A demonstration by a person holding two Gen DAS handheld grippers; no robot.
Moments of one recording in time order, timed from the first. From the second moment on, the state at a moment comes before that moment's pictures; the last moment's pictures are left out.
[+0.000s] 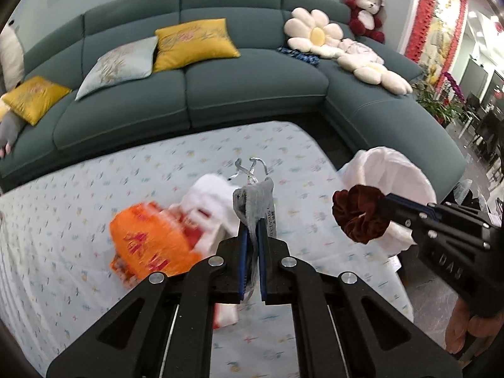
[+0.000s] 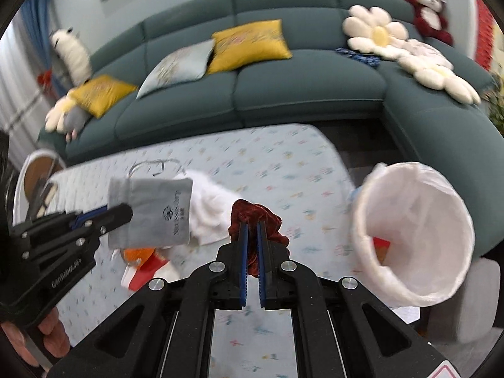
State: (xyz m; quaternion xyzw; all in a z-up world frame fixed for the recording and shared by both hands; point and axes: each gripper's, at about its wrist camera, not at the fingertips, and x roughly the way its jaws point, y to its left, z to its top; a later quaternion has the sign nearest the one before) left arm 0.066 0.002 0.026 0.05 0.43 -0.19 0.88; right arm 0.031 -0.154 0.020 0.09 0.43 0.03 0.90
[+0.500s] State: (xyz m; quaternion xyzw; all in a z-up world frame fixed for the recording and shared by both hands) left arm 0.068 -0.114 0.042 0.05 0.40 -0.26 0.88; right arm 0.013 -0.268 0.028 0.14 0.38 -0.07 0.91
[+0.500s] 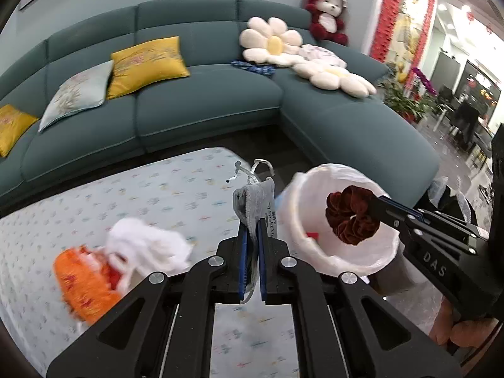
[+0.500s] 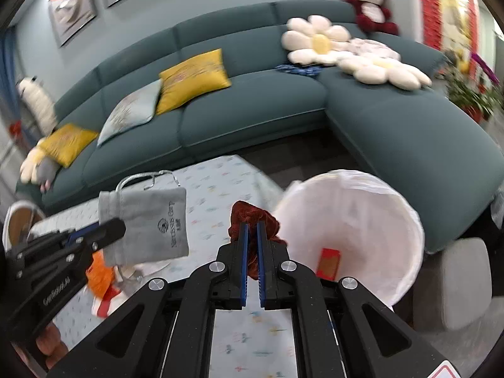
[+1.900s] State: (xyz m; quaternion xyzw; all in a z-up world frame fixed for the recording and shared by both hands) left arm 0.089 -0.198 0.000 0.05 0.44 -0.29 0.85; right arm 0.008 -0.341 -0.007 0.16 0.38 -0.17 0.89
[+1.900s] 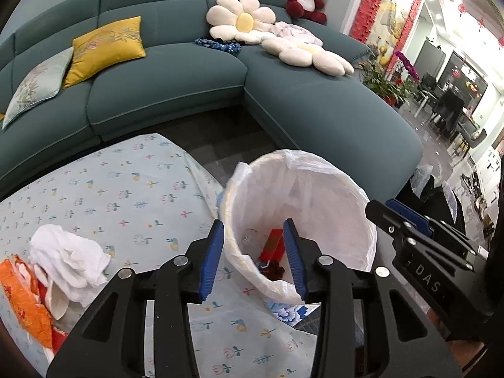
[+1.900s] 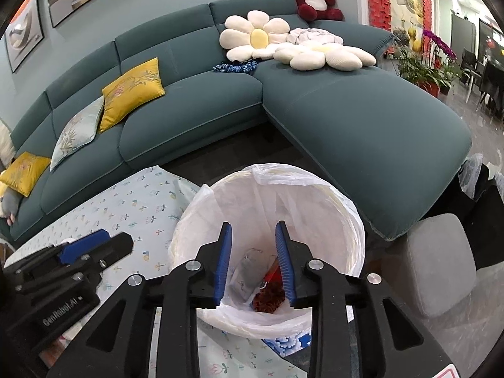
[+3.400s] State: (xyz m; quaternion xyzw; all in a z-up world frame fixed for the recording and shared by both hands) left arm 0.136 0.133 -0.062 -0.09 0.60 -0.03 0.79; right arm 0.088 -0.059 -0.006 0.00 0.46 0.04 0.89
